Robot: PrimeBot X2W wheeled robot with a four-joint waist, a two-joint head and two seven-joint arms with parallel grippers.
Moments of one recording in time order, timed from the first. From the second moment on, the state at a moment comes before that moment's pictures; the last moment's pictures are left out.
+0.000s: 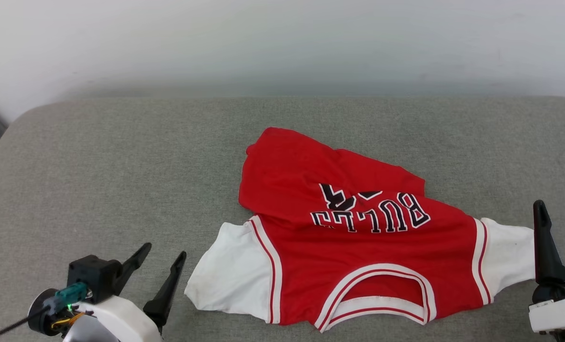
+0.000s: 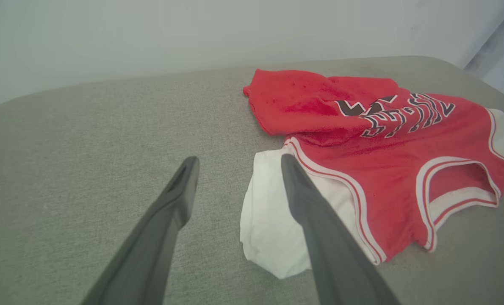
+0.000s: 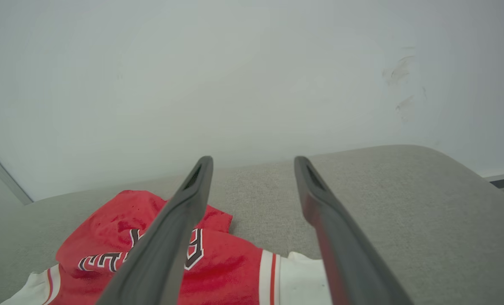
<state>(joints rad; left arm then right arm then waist) 0.08 0.39 -0.16 -0.15 -0.44 -0.11 0.11 0.08 -0.14 -0.17 -0.16 0.39 0.13 -0.06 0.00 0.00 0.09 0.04</state>
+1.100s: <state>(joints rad) -0.07 0.52 -0.32 -0.05 -0.52 -0.10 0.63 -0.02 -0.18 -0.17 -0.11 0.39 0.13 -0.08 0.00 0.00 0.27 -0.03</state>
